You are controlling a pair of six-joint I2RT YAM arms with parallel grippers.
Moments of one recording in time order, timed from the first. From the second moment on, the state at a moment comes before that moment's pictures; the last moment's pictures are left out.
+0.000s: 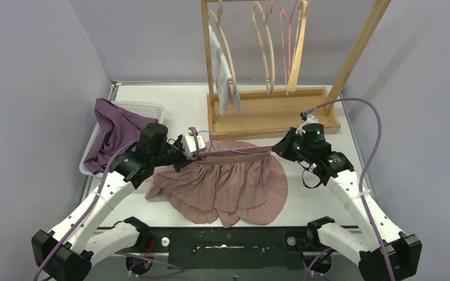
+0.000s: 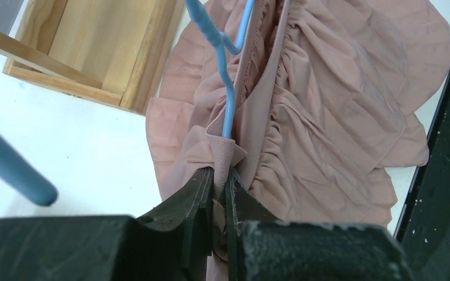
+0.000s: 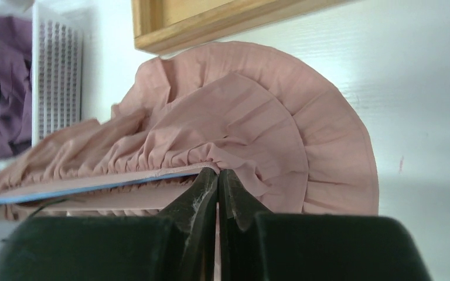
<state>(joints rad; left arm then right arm) -0.54 0.99 0.91 -0.53 0.45 0.51 0.32 0.98 0.84 -0.52 -0.10 0.66</state>
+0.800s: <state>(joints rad) -0.54 1.06 1.02 -0.25 0.67 0.37 0.52 0.98 0.97 -0.28 -0.39 0.32</state>
